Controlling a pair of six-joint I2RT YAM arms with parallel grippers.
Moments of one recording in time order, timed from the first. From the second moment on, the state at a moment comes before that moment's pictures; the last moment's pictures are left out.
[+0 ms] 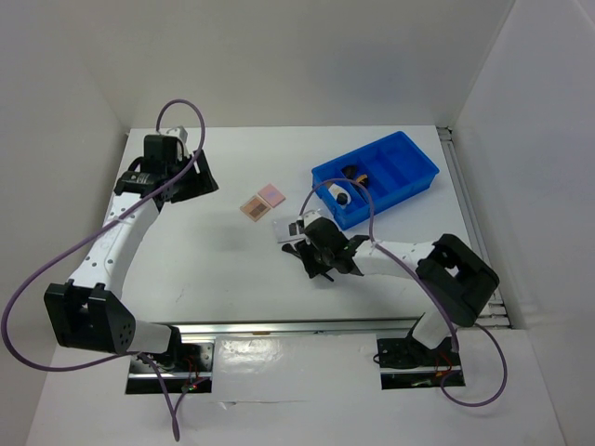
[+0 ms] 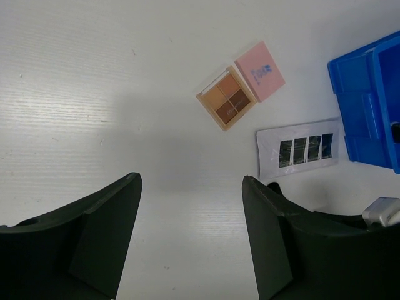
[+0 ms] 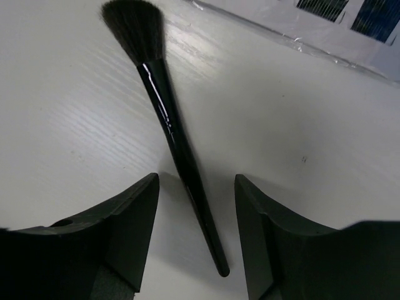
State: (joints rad) left arm -0.09 1.37 1.31 -0.69 0.06 -0.39; right arm 0.81 1.59 0.78 -0.11 0.09 0.25
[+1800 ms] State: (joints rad) left arm -0.09 1.37 1.32 -0.68 0.03 -0.37; right arm 0.26 1.85 1.38 -0.26 0.14 -0.03
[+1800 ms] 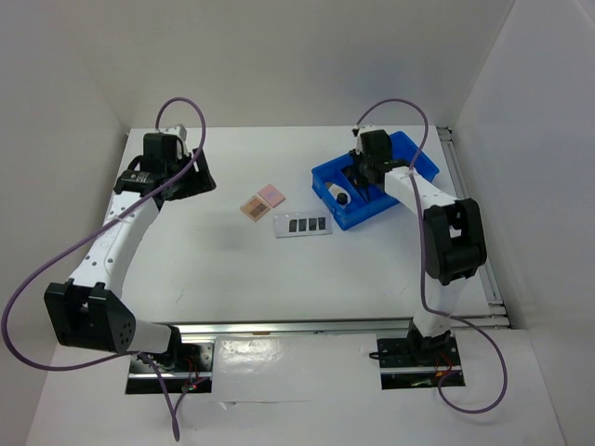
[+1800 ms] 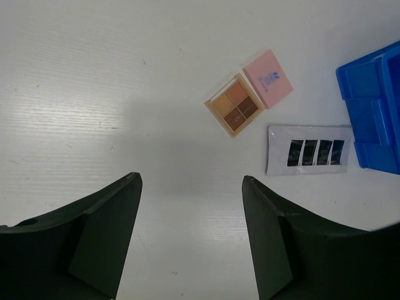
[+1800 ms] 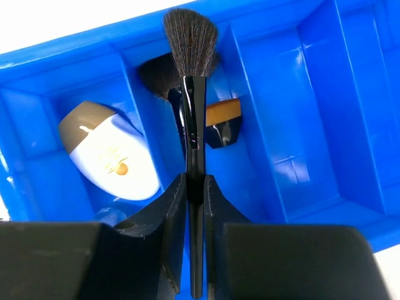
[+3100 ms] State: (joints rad) left arm -0.09 1.26 1.34 -0.74 -0.08 -0.40; right arm 0.66 2.24 1.94 -0.45 -0.02 0.14
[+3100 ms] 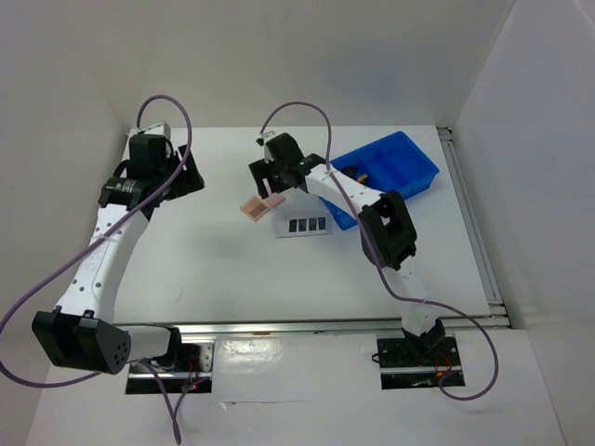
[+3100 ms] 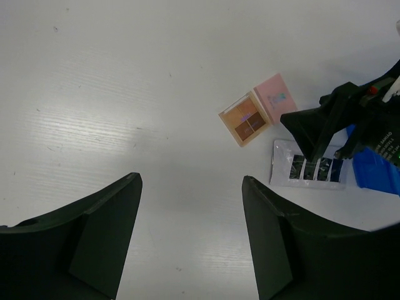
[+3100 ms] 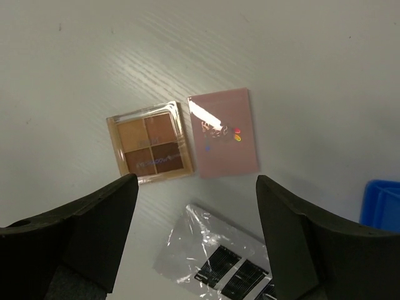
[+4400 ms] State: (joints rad) left arm -0.10 1.27 1.35 -0.78 -0.08 -0.40; right arm 0.66 2.51 2.11 -0.38 0.12 0.04
